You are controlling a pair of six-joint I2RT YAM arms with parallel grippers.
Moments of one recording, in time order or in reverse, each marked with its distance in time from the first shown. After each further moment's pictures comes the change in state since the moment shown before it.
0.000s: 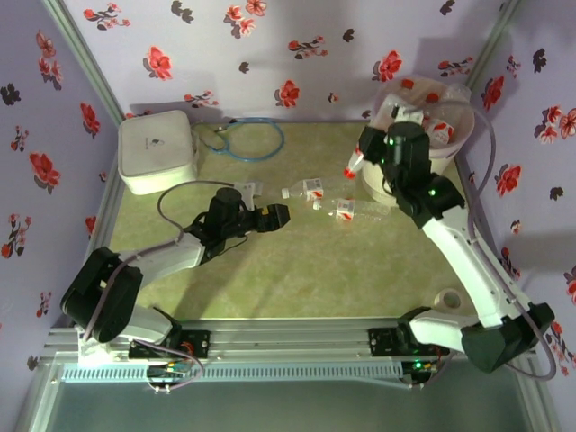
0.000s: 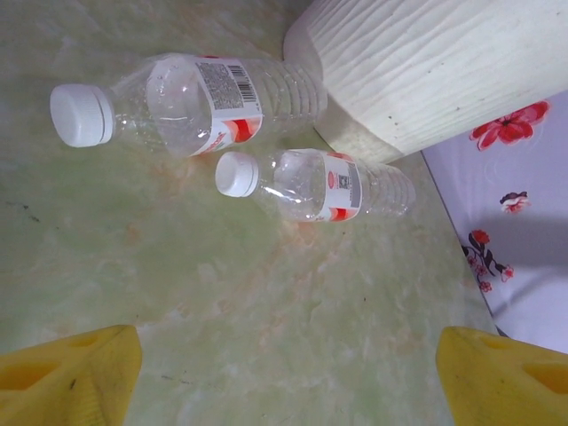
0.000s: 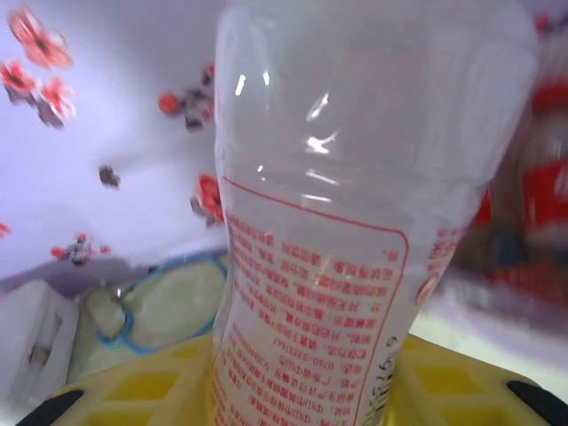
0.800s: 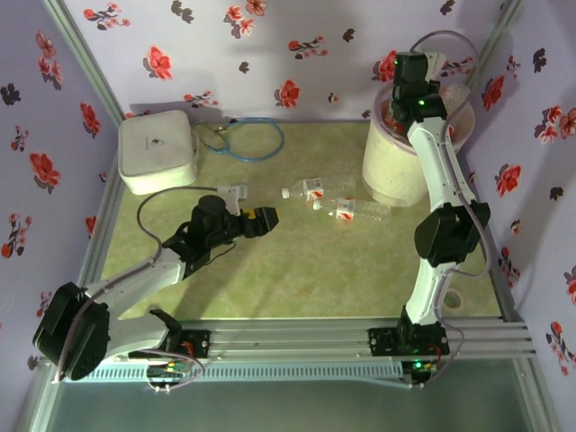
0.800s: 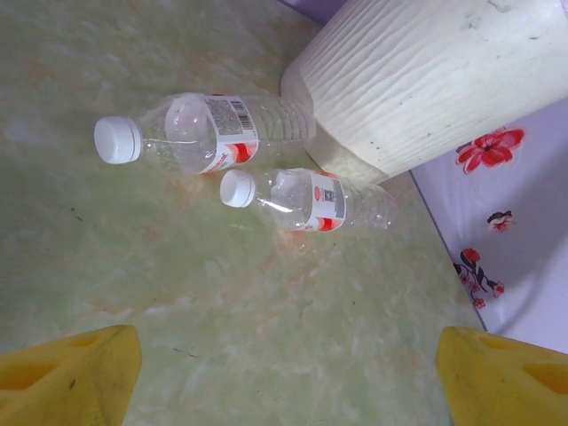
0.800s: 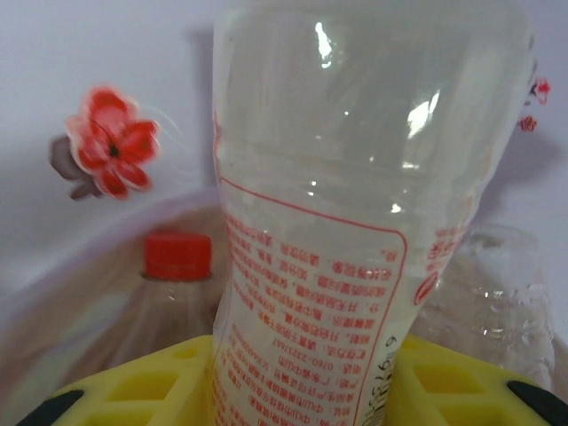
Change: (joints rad) left arm 0.000 -0.233 -0.075 -0.103 -0.073 0.002; right arm -0.290 0.711 0.709 -0.218 0.285 -0.301
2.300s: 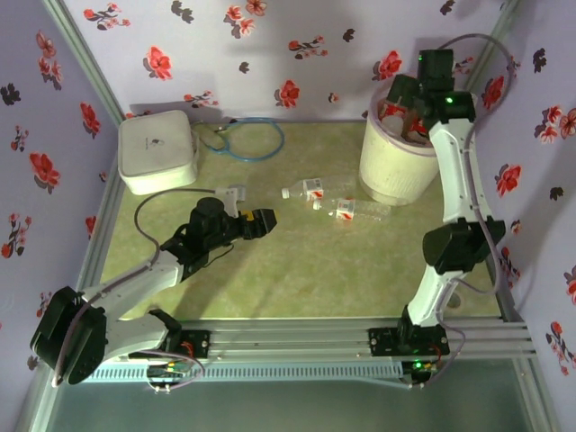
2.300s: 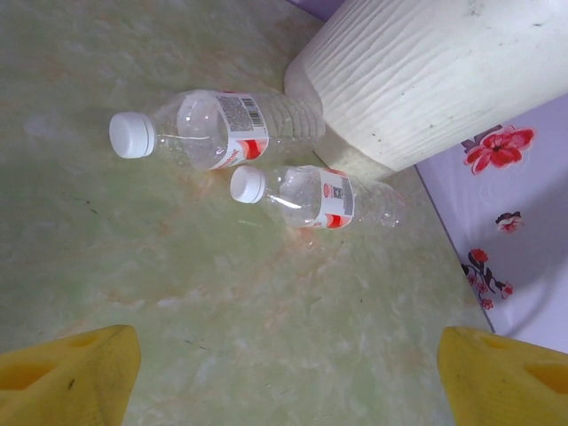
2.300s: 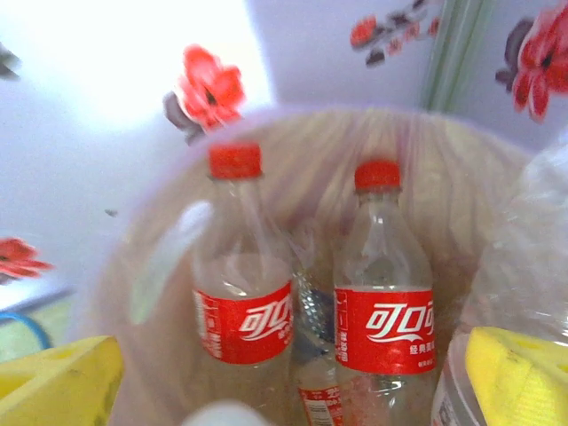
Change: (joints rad) left arm 0.000 -0.028 -0.016 -0.021 -0.017 0.003; right arm -0.060 -0.121 0.077 -0.259 -0.381 0.243
